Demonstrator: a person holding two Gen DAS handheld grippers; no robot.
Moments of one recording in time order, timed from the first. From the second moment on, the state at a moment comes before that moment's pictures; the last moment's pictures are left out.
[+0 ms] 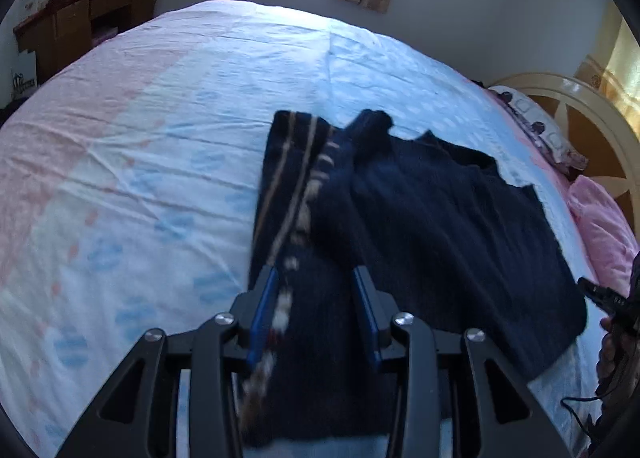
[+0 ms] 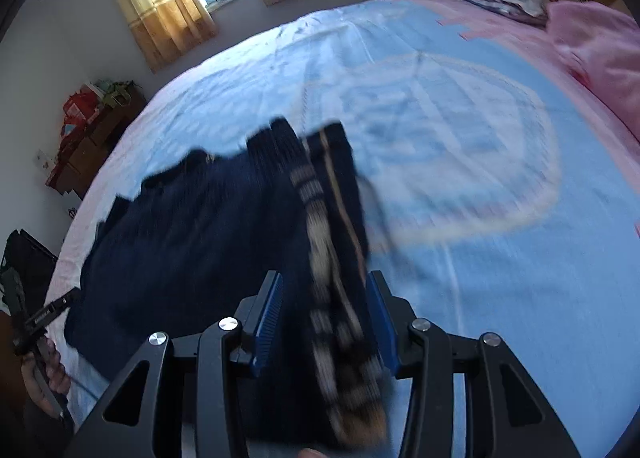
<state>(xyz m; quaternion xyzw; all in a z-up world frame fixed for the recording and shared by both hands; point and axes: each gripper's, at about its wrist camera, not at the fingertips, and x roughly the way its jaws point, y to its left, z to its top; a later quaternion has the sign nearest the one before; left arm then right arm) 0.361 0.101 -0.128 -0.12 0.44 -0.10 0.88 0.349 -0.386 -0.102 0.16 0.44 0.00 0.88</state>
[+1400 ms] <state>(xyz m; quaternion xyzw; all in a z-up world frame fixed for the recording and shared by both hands) 0.304 0.115 -0.142 -0.08 0.45 -0.09 0.89 0.283 -0.371 -0.119 0.09 0.47 0.02 0.88</state>
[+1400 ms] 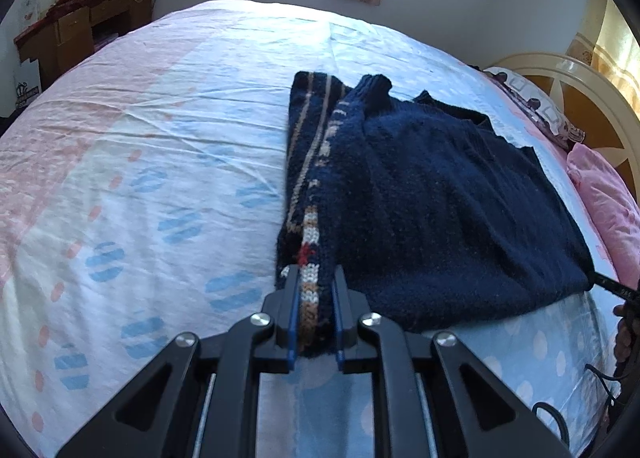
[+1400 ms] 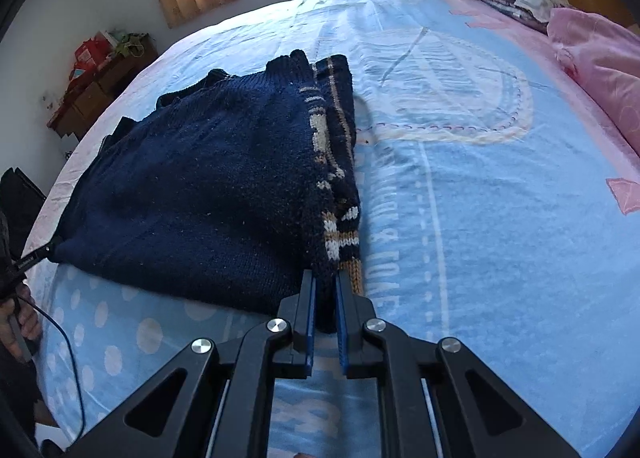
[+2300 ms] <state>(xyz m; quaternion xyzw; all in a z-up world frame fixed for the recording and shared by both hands) 0.297 0.102 -0.155 -0.03 0.44 -0.03 0.89 0.332 -0.198 -0.121 -0.05 0.47 0.08 0.88</state>
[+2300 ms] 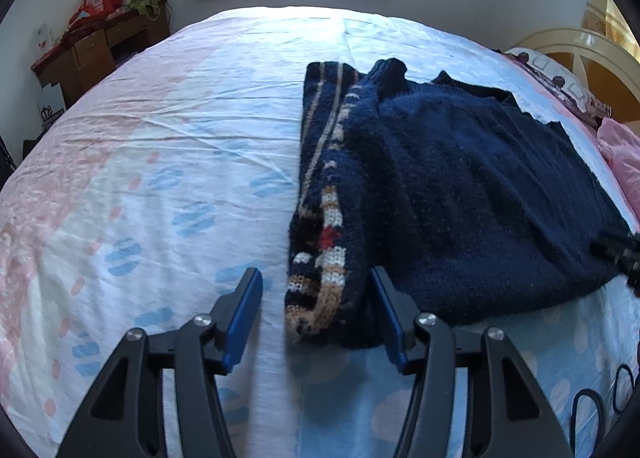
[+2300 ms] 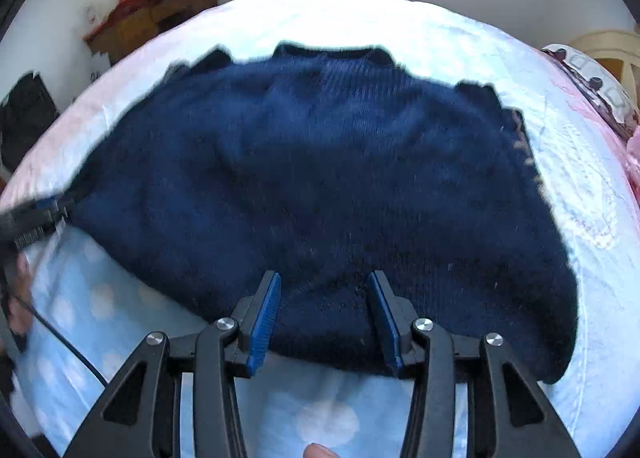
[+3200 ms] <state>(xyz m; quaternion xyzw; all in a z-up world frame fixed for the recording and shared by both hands) 0.285 0.112 -0.160 -0.04 0.45 -0.03 0.89 0.333 -0.091 -0.148 -0.11 0.44 0.16 0.88</state>
